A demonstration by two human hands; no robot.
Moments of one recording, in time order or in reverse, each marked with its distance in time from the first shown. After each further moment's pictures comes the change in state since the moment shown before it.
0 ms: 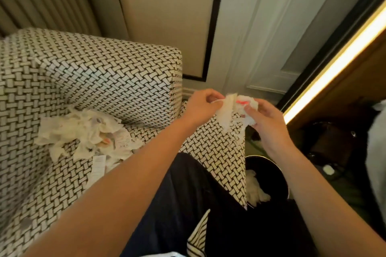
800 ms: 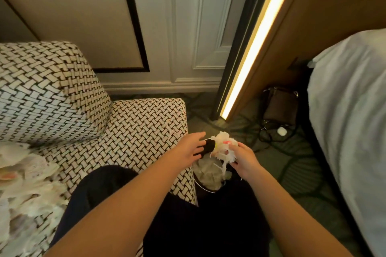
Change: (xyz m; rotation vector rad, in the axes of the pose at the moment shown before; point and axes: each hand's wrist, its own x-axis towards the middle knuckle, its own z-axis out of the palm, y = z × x) left_hand 0.006 -0.039 0.193 -0.481 -0.421 -0.754; right_hand 0.007 0.156 -0.132 0.330 0.266 0.691
